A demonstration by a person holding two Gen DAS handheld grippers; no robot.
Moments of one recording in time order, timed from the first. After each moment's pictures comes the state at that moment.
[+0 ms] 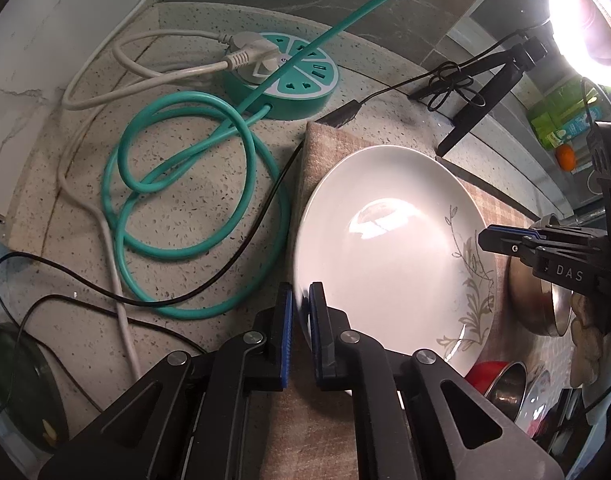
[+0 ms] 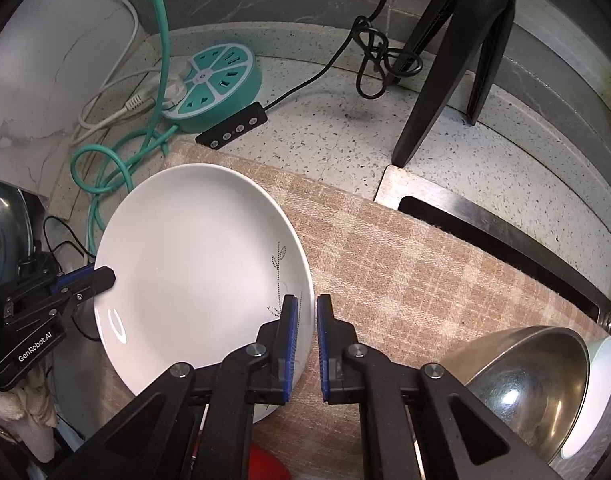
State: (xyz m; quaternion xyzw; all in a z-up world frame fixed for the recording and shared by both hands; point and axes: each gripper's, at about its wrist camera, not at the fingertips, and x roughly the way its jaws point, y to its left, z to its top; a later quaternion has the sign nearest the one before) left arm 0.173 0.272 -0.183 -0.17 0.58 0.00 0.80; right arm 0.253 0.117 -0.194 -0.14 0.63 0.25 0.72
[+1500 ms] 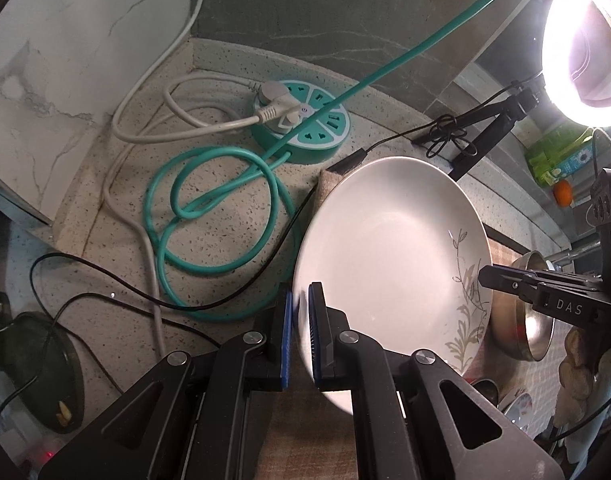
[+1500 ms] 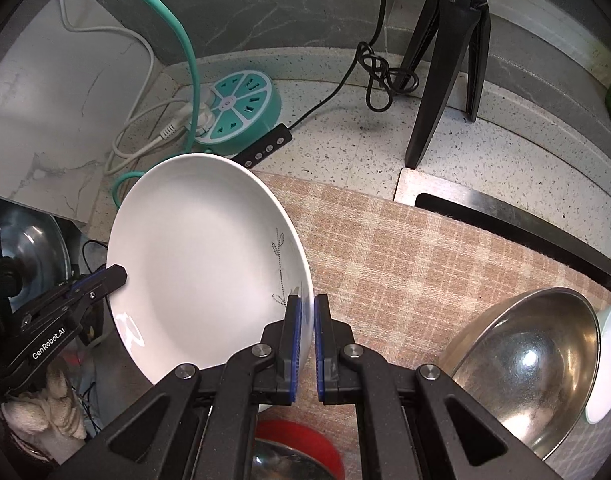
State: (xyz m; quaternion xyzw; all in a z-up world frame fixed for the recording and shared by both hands) left arm 0.152 0.289 -0.140 -0.19 0.53 0.04 0.82; right arm 0.230 0.107 -0.154 -0.06 0.62 0.26 0.73
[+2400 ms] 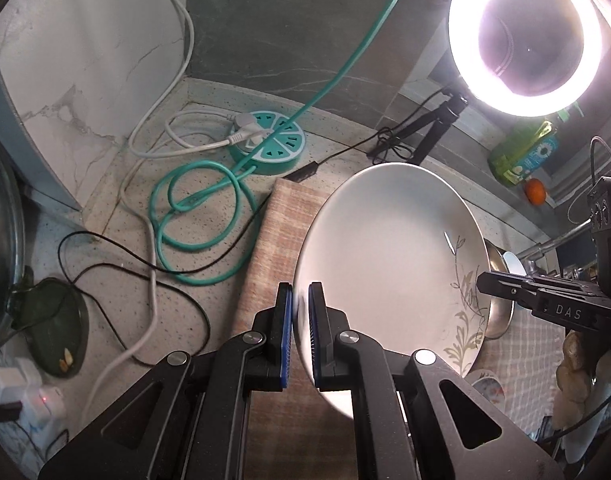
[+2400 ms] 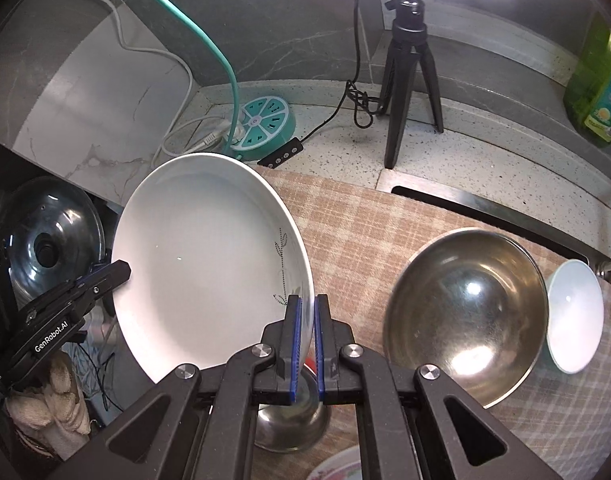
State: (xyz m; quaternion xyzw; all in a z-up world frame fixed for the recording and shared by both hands) left arm 0.102 0.230 -0.081 -0.18 0.49 0.05 0.85; right arm 0.178 0.045 -0.090 -0.05 0.60 0.29 0.75
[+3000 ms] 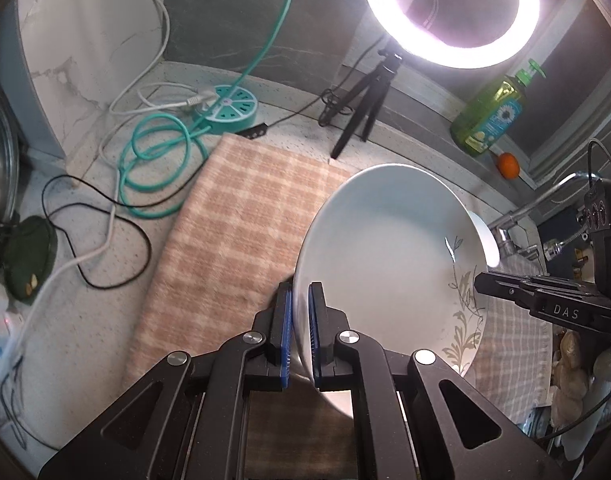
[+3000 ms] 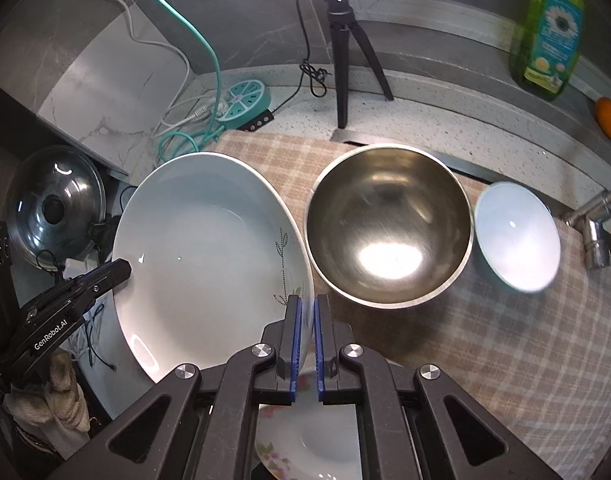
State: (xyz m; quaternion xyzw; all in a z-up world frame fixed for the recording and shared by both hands) left arm 0.051 0.136 -0.079 -0.19 0.49 0.05 0.85; right arm 0.128 -0.057 -0.084 -0.05 0.59 0.28 0.75
